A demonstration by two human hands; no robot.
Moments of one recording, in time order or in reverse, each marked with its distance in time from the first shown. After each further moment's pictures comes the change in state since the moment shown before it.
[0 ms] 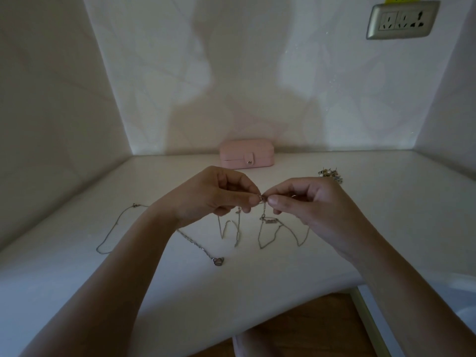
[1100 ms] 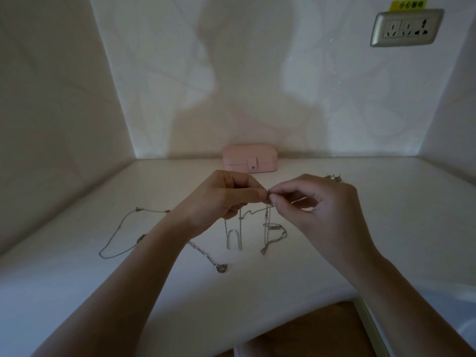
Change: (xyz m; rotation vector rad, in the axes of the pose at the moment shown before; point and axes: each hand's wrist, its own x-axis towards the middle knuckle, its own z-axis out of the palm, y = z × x) left_hand 0.007 -0.004 0.009 -0.035 0.131 0.080; right_hand 0.003 0.005 0.010 -0.325 0.269 -0.479
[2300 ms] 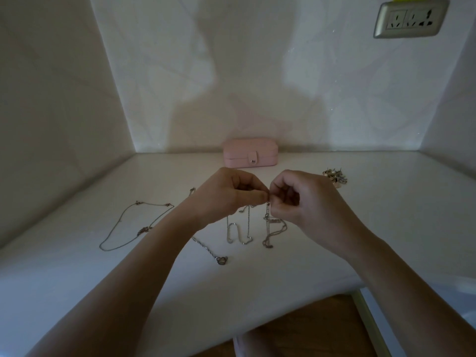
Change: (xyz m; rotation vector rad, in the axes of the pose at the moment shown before) left_hand -0.001 0.002 0.009 0.212 0.065 -0.060; right_hand 0.008 0.010 0.005 -0.040 -0.286 0.173
